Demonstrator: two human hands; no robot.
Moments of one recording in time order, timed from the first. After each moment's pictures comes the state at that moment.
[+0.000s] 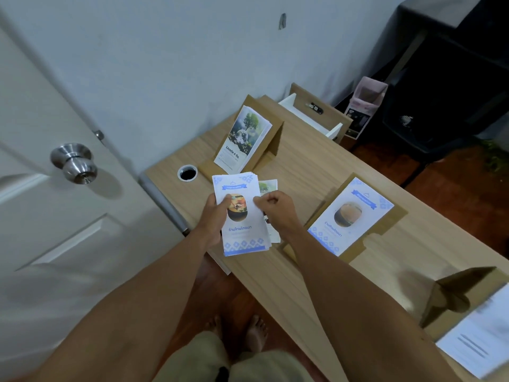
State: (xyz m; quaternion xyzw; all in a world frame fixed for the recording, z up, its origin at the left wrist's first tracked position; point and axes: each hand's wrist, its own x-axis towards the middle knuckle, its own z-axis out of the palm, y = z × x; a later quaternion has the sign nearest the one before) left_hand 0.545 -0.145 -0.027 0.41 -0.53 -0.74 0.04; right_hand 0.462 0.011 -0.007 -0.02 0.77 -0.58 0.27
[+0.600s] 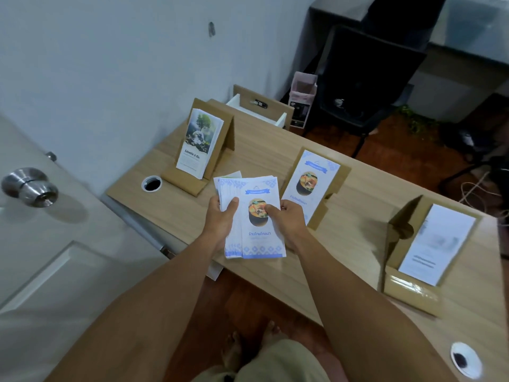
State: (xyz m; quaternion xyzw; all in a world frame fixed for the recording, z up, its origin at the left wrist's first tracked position) left_hand 0.568 -0.076 -0.008 0.30 -0.62 -0.73 -0.02; right_hand 0.531 0.100 0.008 0.16 0.73 -0.64 0.16
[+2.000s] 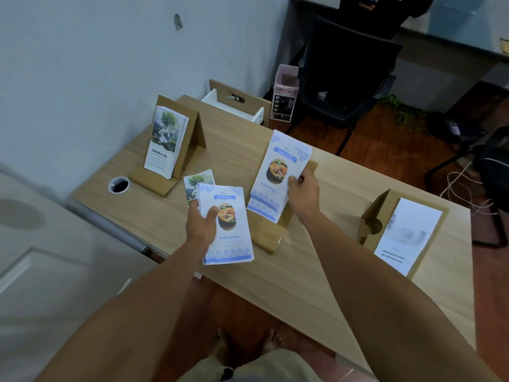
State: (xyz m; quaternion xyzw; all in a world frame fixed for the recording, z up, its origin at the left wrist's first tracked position) left_hand 0.560 -0.019 -0.021 0.35 -0.73 -0.58 0.02; right_hand 0.461 0.205 0.029 0.14 0.82 -0.56 0.01
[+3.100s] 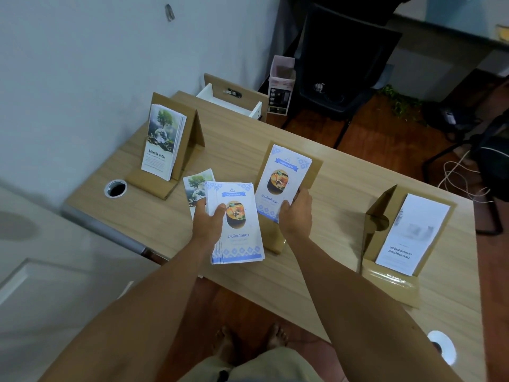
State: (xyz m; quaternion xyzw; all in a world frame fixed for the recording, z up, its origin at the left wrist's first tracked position) left_hand 0.544 -0.023 -0.030 0.31 -0.71 -0.63 0.00; right_hand 0.496 0.178 -0.031 0.19 0.87 -0.46 -0.03
